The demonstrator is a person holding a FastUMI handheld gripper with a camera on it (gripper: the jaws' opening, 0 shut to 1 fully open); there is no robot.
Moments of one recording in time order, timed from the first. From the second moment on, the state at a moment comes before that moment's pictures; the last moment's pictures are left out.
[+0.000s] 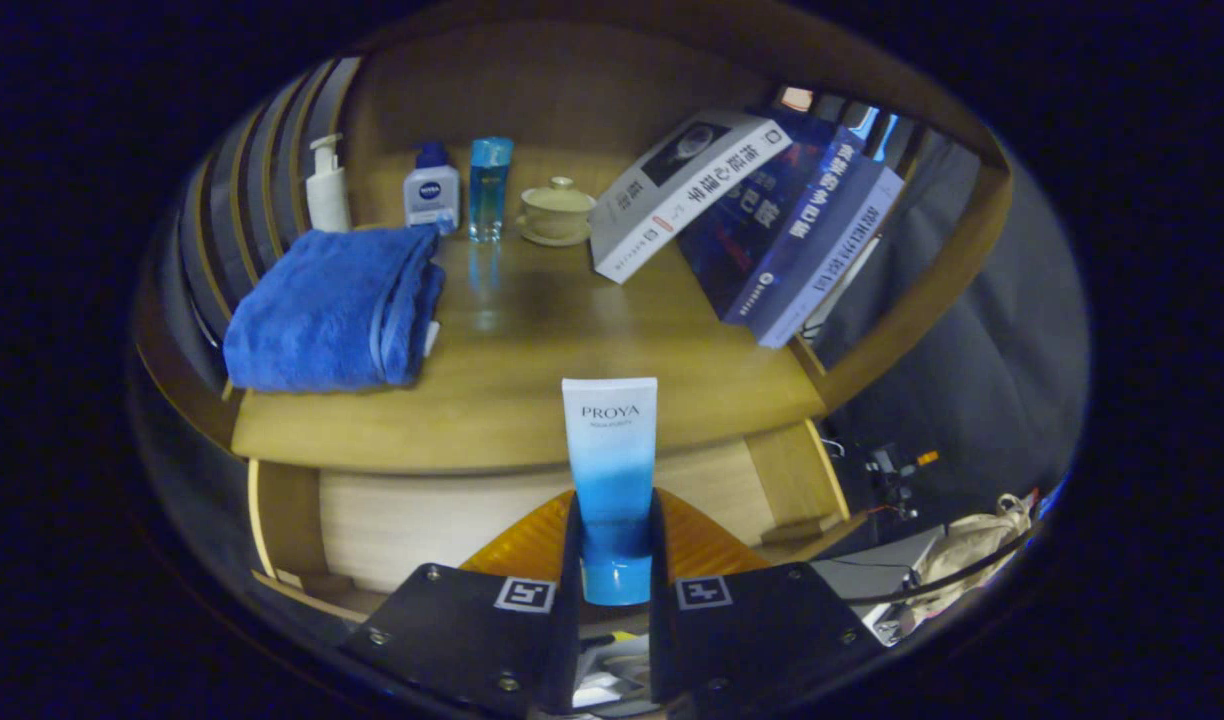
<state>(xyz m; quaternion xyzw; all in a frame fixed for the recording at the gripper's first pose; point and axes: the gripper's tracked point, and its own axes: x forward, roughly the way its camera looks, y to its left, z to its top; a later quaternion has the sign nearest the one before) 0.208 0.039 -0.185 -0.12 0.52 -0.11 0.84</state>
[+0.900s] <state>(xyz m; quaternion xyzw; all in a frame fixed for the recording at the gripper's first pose) 0.298 0.041 -0.227 -0.03 0.46 -0.02 0.89</state>
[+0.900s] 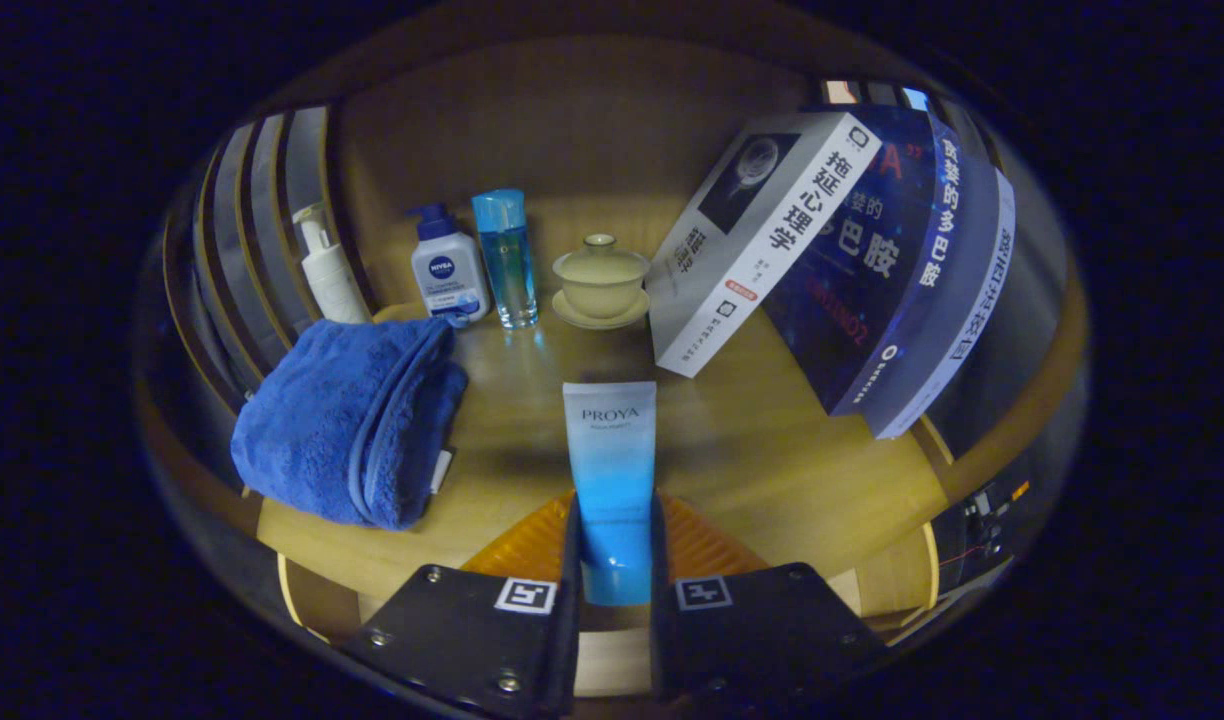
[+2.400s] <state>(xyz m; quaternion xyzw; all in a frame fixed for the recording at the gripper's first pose) 0.082 0.042 -0.105 0.03 0.13 -0.04 0.99</state>
